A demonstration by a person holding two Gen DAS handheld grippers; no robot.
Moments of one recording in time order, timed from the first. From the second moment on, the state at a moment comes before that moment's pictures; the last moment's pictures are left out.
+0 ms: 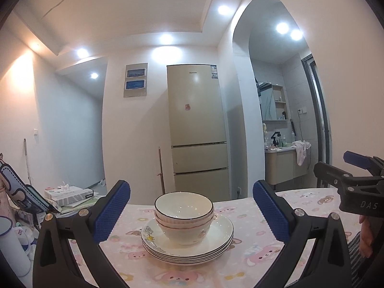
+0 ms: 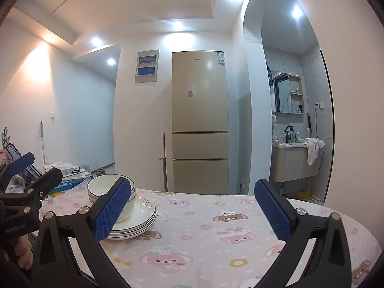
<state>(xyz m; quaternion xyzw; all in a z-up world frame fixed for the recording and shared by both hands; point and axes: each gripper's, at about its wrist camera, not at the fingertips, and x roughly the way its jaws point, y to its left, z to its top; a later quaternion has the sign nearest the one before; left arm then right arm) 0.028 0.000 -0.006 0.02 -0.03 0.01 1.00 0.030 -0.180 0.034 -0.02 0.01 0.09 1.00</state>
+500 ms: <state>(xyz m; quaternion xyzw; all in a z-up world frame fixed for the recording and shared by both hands) 0.028 -0.002 -0.005 0.03 -0.03 0.01 1.00 0.022 -0.175 0.035 -0.03 -0.01 0.09 1.00</state>
